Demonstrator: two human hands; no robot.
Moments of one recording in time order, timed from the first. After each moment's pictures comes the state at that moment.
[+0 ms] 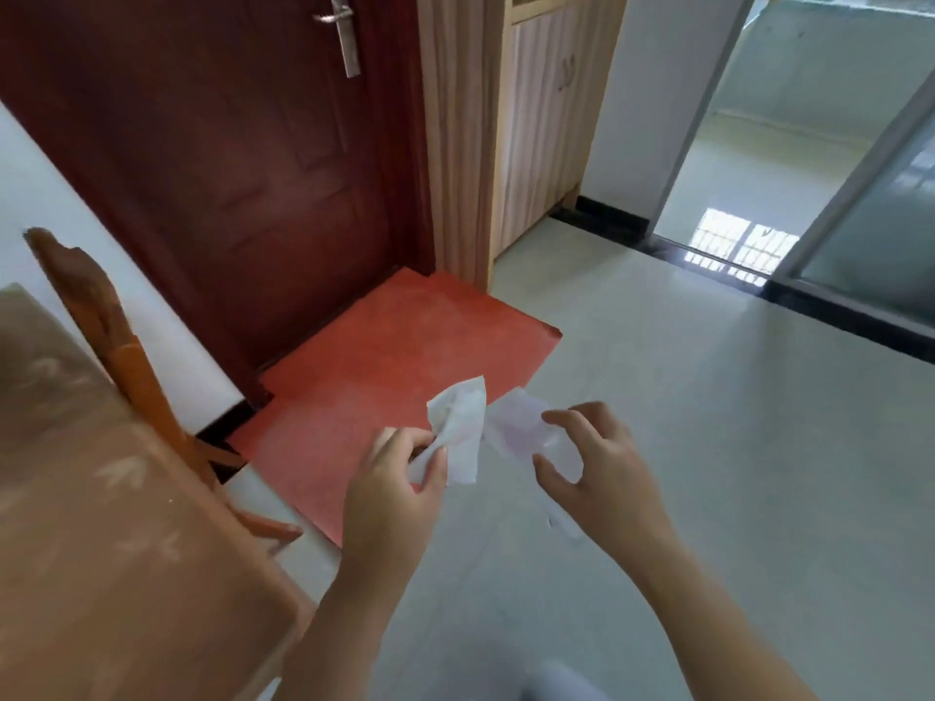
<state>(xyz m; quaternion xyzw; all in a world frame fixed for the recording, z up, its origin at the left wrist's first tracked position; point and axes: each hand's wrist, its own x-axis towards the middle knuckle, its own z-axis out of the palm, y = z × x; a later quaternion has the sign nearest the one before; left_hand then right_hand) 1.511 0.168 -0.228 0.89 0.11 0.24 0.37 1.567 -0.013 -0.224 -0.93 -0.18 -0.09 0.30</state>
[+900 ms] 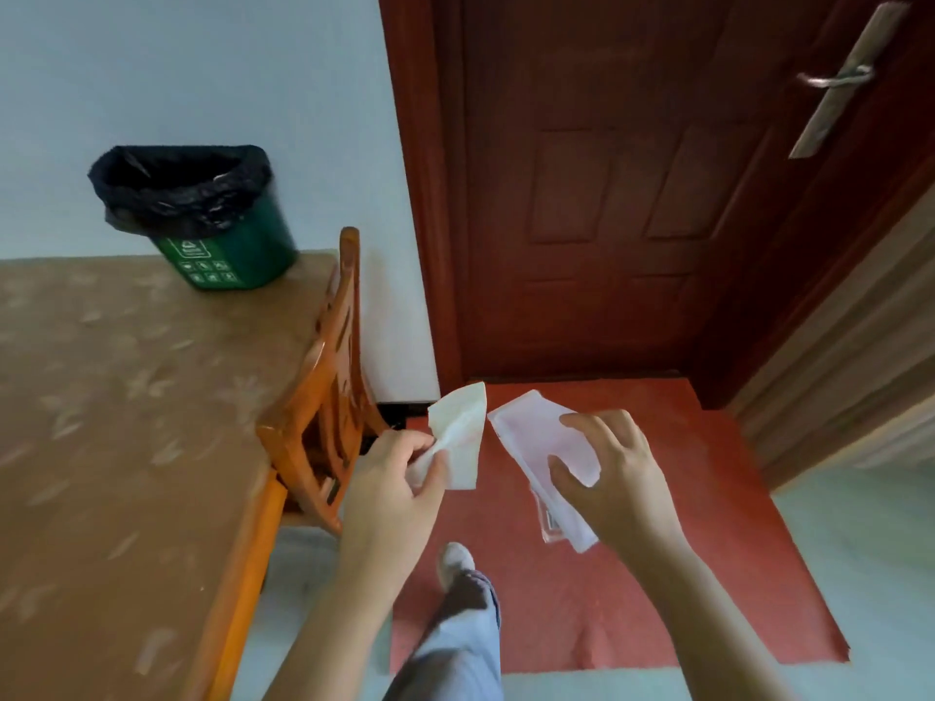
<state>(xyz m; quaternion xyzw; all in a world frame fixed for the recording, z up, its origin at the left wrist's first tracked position) 1.781 0.381 -0.223 0.78 0.48 0.34 0.22 1.971 0.308 -0.238 -0.78 -0.54 0.05 0.33</state>
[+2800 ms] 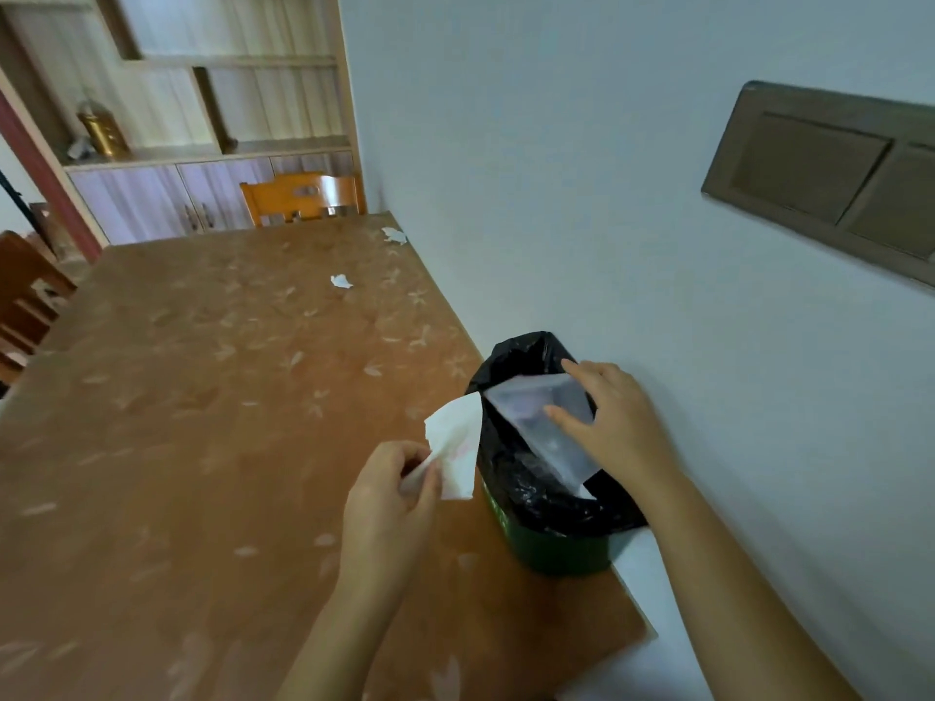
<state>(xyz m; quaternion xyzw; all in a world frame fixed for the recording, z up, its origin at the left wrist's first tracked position) 1.661 0.854 -0.177 0.32 0.80 0.51 -0.02 1.763 1.060 -0.152 -0.31 -0.90 0.20 0.22</state>
